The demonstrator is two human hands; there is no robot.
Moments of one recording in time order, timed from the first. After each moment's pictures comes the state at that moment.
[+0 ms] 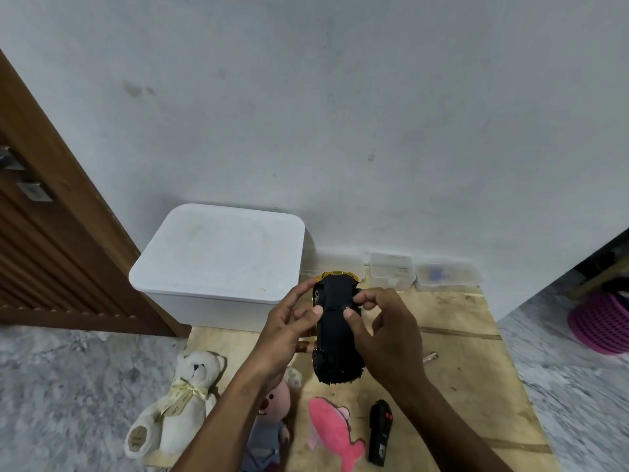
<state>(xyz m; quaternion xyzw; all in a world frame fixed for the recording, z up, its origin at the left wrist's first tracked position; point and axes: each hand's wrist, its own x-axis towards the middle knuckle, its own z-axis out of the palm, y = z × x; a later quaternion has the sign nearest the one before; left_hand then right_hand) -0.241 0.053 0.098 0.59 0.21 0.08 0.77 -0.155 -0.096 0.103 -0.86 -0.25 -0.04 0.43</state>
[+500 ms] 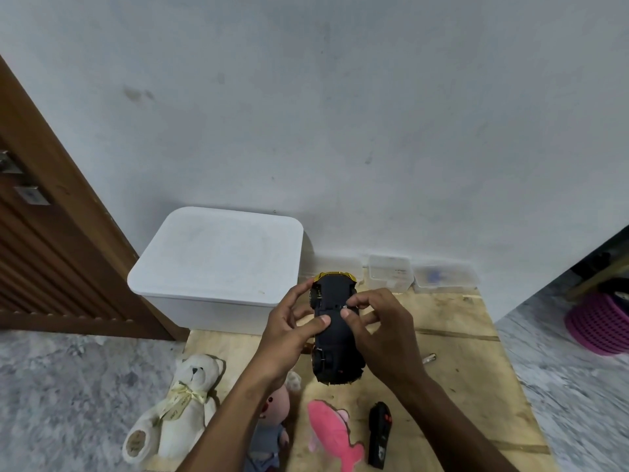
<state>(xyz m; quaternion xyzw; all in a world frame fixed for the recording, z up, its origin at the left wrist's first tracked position) -0.236 0.052 0.092 0.58 0.22 0.12 0.78 -0.147 -0.092 0.104 -0.84 -0.29 -0.01 0.45</state>
